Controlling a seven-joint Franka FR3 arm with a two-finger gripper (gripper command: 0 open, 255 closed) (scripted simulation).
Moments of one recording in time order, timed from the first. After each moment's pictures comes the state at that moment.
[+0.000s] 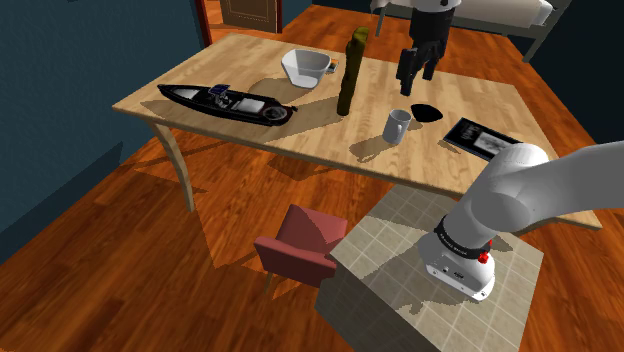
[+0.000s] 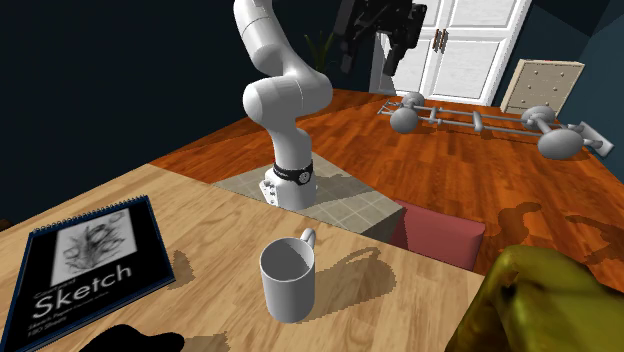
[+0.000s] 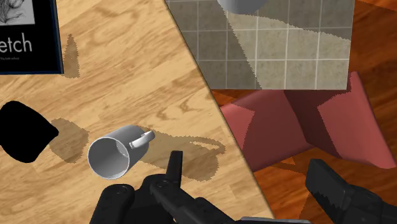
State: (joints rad) arm 0.01 -0.75 0.02 -2.31 -0.11 1.43 0.09
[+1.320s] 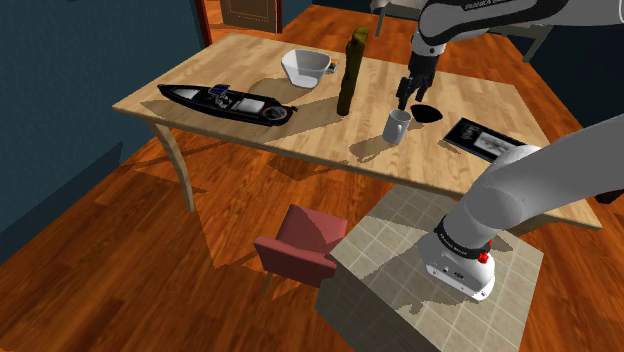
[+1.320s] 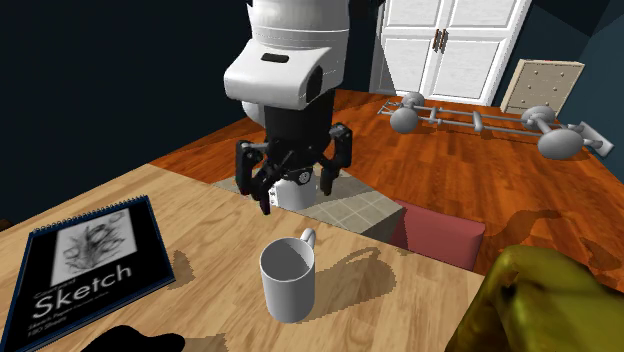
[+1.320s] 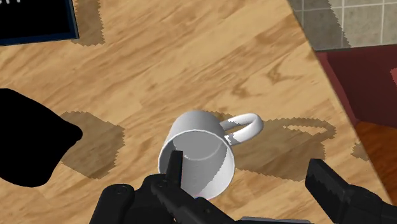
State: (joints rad) arm -0.11 -0.47 -0.37 -2.45 -0.22 1.92 -0.20
